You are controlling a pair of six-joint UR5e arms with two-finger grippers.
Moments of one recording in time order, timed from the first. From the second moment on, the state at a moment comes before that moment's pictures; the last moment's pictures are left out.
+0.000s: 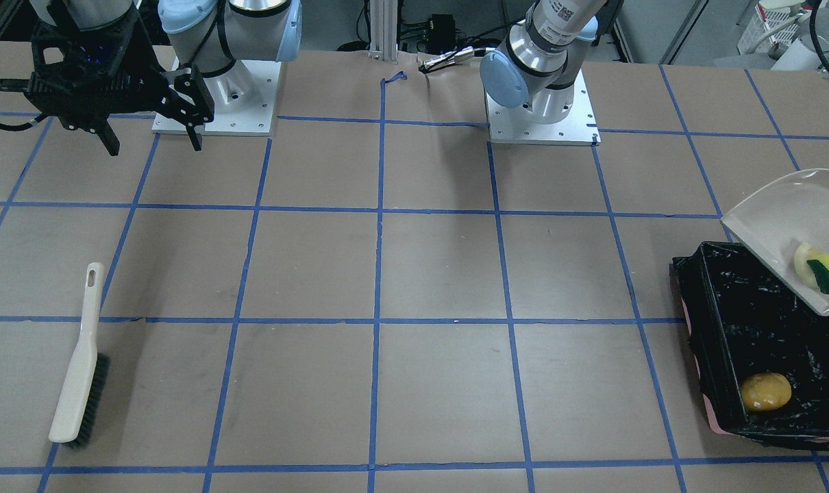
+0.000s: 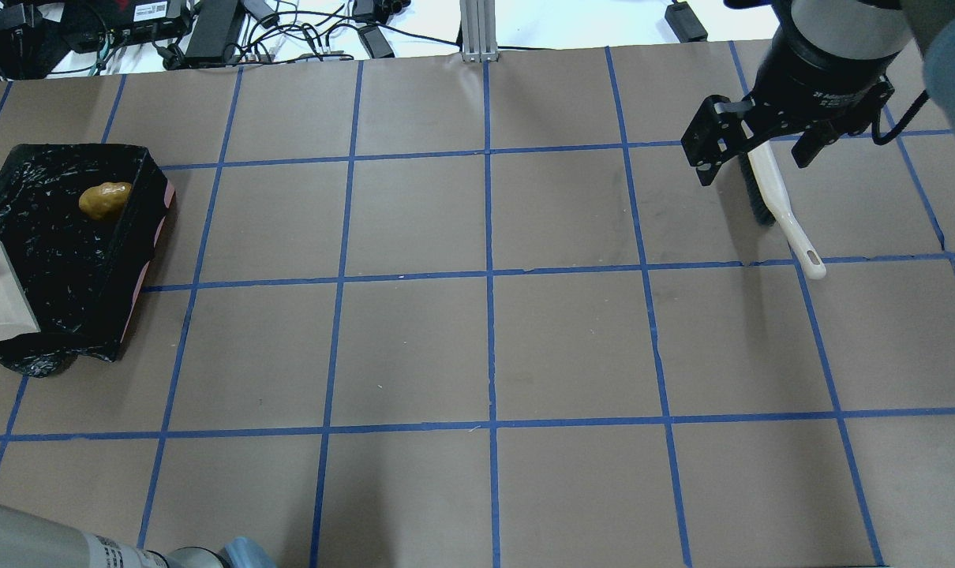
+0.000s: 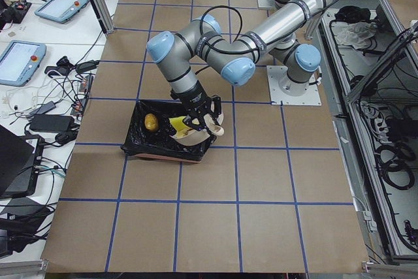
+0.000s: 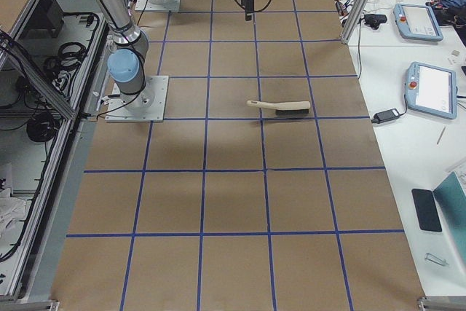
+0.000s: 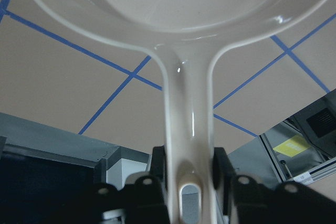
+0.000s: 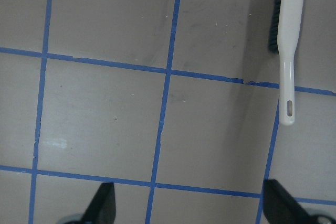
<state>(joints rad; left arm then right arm) -0.84 -1.89 -1.31 -1.61 2.20 1.65 1.56 -1.65 1.57 -1.56 -1.60 -0.16</state>
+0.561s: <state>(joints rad) -0.91 -1.90 -1.31 -1.52 2.31 1.78 1.56 -1.65 1.58 -1.55 -1.61 -0.16</state>
